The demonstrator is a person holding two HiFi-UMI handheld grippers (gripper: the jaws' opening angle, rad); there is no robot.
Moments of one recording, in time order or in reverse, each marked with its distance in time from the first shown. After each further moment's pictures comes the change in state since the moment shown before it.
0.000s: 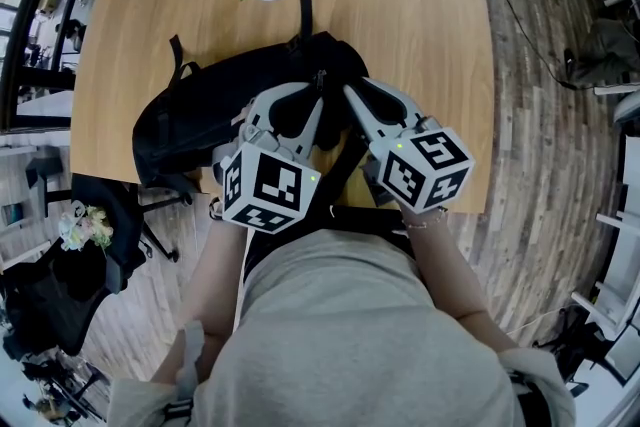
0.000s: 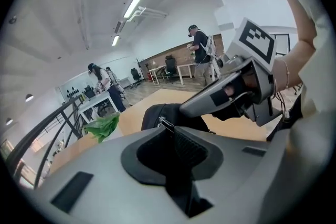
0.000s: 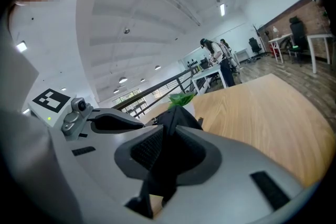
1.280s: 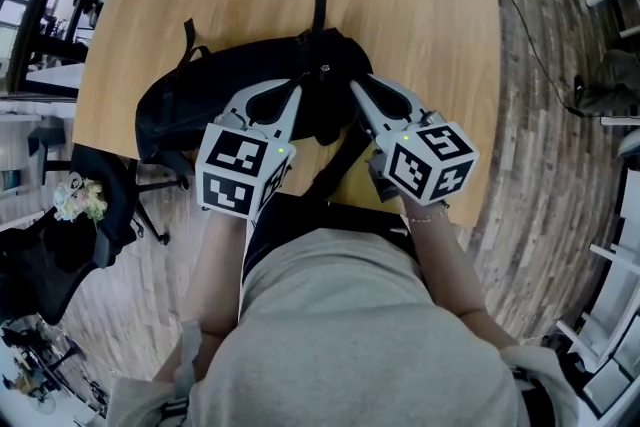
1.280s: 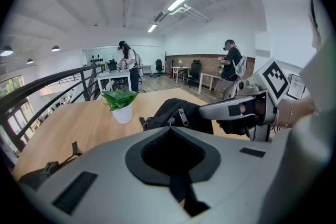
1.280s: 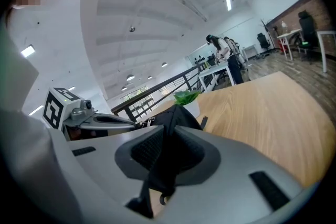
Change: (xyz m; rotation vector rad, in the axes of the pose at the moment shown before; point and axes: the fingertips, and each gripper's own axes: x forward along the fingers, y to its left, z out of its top) left arm -0.022 0.025 -0.015 -0.434 0.019 0.115; right arm -0.004 -0.005 0.000 -0.019 0.040 0.091
